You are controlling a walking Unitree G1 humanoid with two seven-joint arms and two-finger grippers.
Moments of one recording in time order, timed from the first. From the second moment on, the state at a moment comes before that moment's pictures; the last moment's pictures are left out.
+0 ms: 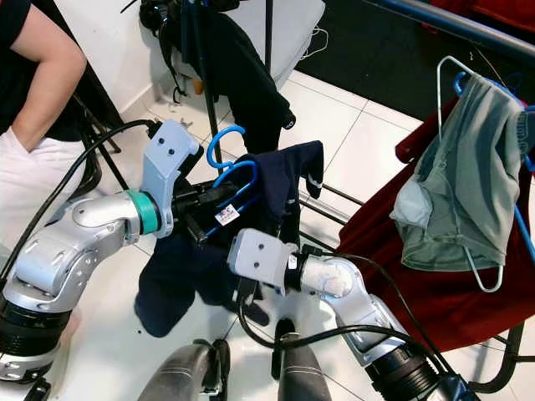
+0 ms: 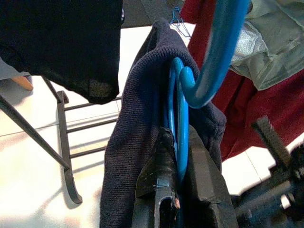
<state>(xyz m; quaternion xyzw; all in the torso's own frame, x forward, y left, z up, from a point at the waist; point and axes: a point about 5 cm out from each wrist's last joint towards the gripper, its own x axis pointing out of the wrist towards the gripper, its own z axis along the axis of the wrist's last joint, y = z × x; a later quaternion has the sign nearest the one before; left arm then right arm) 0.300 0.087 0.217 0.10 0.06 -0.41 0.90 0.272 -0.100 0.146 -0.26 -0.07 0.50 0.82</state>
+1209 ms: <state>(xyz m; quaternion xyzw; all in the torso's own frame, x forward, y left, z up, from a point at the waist) 0.300 0.084 0.218 0.09 0.06 -0.41 0.90 0.253 -0.110 0.166 0.00 -0.05 0.51 0.86</state>
